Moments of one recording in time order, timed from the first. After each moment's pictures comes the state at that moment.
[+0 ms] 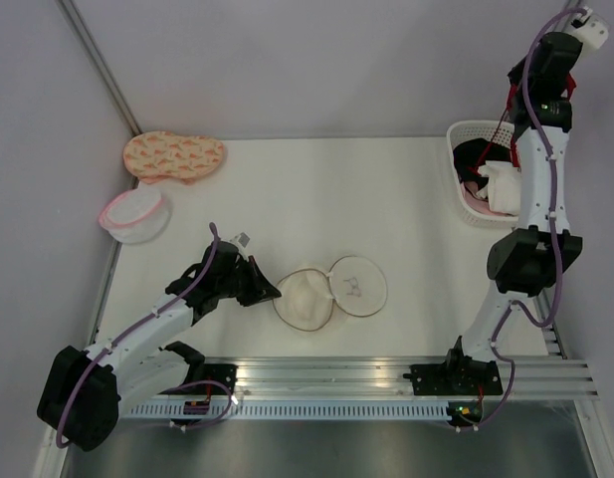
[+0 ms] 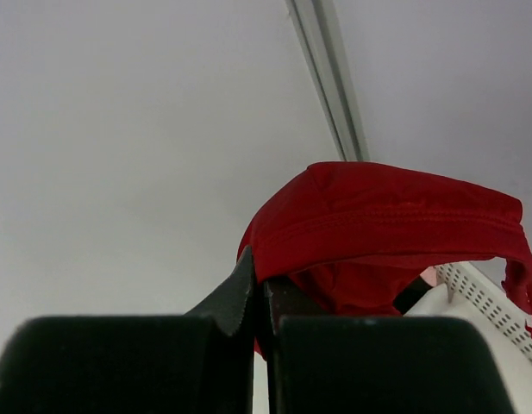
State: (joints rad) left arm -0.49 0.99 0.46 -0.25 0.32 -0.87; right arm -0.19 1.93 2.23 -0.37 0.31 0.42
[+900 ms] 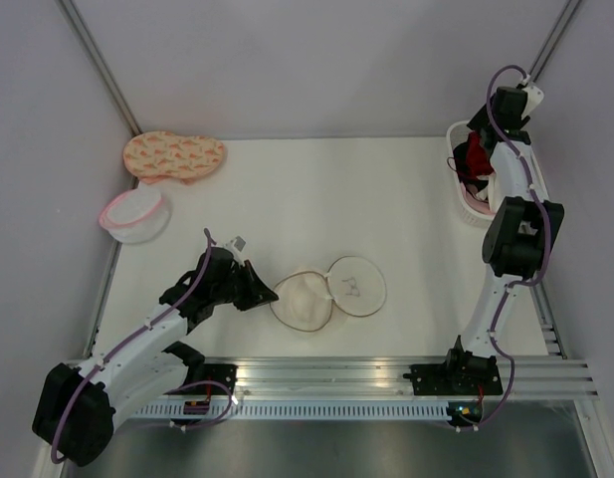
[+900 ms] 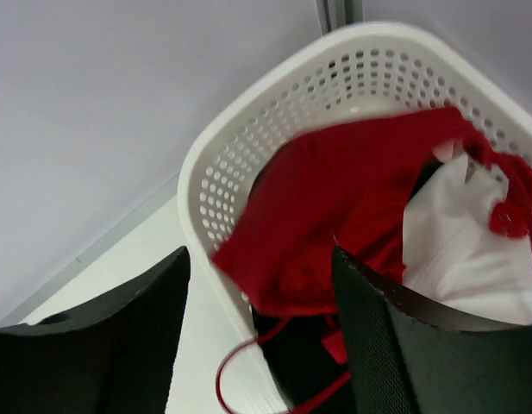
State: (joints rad) left arm -0.49 0.89 0.42 -0.27 0.31 -0.87; right arm -0.19 2.13 1.94 -0.27 0.26 0.45
